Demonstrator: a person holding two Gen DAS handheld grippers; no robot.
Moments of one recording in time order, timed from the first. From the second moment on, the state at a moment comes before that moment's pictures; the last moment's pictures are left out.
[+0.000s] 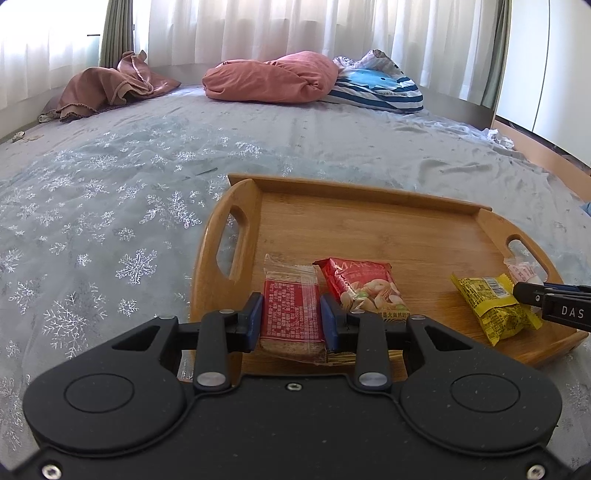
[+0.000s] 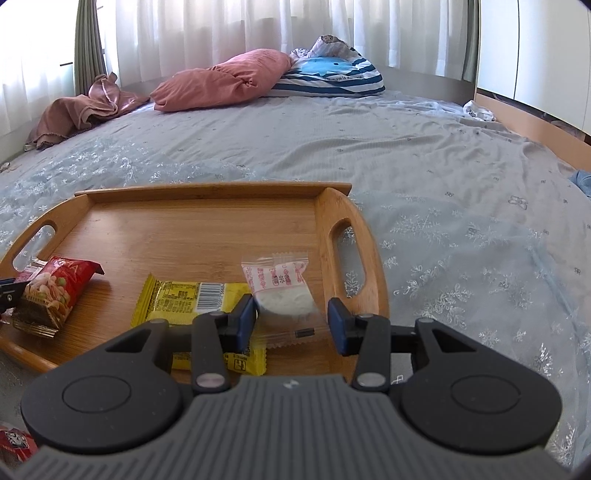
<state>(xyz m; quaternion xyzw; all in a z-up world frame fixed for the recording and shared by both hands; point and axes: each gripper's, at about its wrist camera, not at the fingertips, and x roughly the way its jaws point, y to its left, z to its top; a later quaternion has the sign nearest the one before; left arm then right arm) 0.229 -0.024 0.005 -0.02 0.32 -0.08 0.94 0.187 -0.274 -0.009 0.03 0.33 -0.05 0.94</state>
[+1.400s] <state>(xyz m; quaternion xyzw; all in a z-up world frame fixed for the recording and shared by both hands) 0.202 -0.021 0.022 0.00 0.30 -0.08 0.95 0.163 -0.269 -0.005 0.03 0.33 -0.04 0.94</state>
